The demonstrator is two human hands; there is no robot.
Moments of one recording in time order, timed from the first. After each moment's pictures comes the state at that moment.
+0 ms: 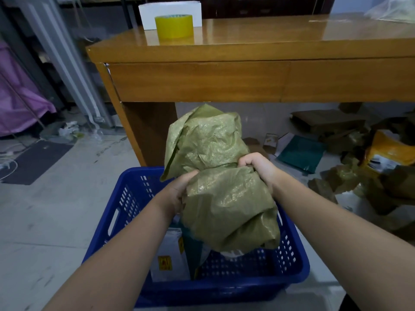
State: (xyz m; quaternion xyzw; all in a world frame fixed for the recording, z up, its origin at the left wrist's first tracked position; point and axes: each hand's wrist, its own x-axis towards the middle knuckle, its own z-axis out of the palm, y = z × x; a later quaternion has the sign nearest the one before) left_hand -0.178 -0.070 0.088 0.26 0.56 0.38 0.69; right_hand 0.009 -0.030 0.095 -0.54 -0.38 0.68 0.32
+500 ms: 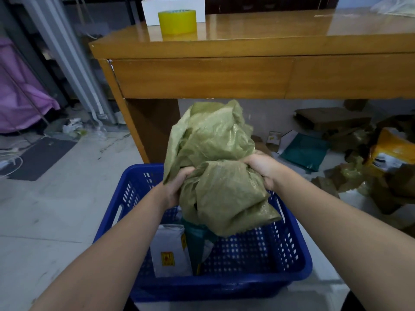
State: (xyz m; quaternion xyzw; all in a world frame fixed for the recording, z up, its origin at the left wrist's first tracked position) left_hand -0.200 -0.062 0.081 0.29 0.60 0.34 0.66; right_hand 0.004 -0.029 0.099 -0.51 -0.38 0.69 0.34
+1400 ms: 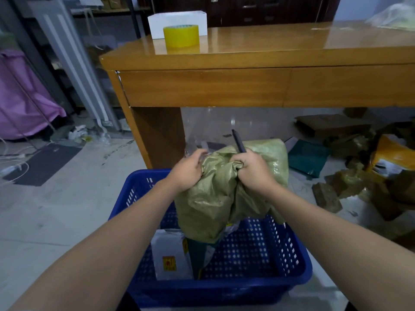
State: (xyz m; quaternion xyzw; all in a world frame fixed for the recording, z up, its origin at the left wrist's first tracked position) left_hand -0.199 -0.024 0.081 0.71 0.64 0.18 0.20; right_hand -0.011 -0.034 0.089 -0.58 -0.72 0.23 0.30
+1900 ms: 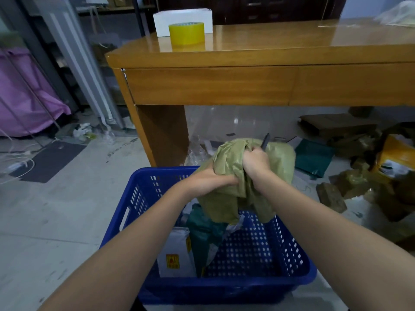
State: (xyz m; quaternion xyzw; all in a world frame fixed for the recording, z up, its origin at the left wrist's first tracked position) left_hand -0.173 -0.052 0.094 0.61 0.58 0.18 0.51; right_hand -0.035 -0.019 0.097 -0.69 -0.42 0.44 0.39
